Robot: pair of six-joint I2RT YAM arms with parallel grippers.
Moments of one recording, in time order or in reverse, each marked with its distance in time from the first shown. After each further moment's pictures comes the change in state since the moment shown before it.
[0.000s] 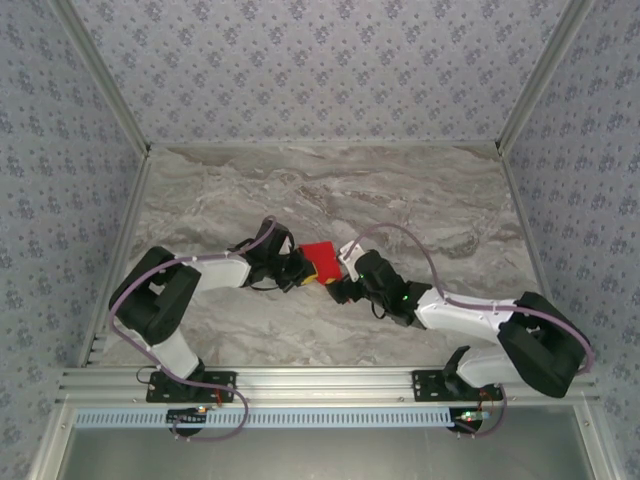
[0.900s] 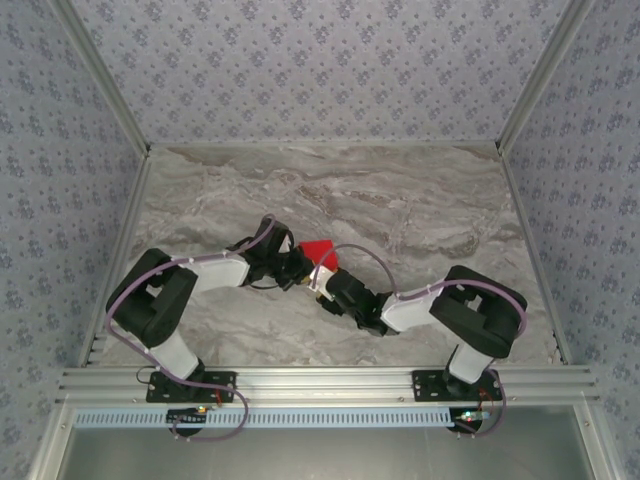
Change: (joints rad) left arm 0.000 -0.021 0.011 -0.023 -0.008 0.000; right arm 0.136 0.349 0.027 0.256 0.143 -0.246
